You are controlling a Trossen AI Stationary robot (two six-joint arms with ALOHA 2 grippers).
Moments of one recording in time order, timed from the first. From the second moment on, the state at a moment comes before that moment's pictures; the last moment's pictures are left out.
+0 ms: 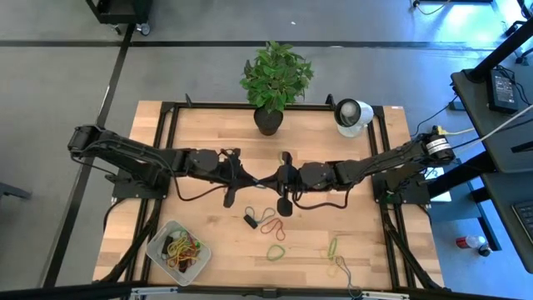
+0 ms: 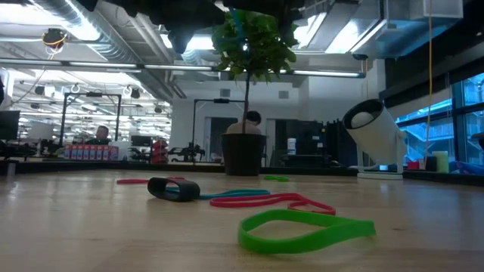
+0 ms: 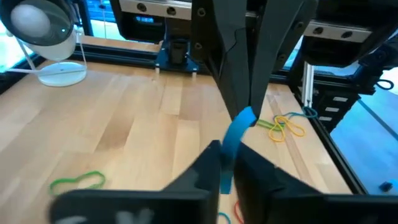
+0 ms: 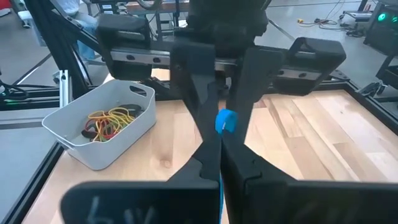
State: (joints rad) left arm -0.12 1.23 0.75 0.17 -0.05 -0.20; right arm 0.22 1.58 1.08 0.23 0.26 0.12
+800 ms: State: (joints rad) left arm -0.12 1.23 0.75 0.17 -0.08 -0.26; right arm 0.22 1.48 1.08 0.07 0.26 0.15
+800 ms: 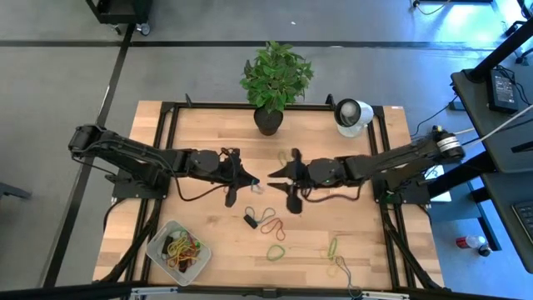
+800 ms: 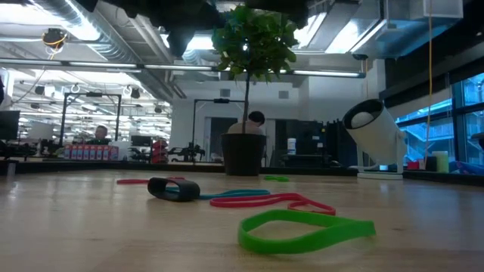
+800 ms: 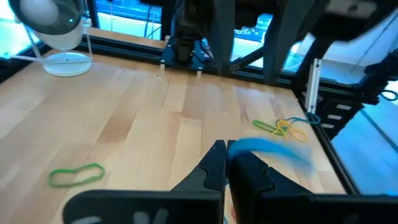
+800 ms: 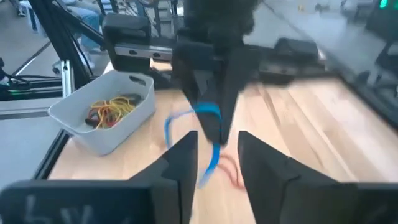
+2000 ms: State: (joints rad) left arm -0.73 1.26 1.21 -1.04 -0.31 -1.39; right arm 0.39 0.97 0.58 -0.36 0.29 0.70
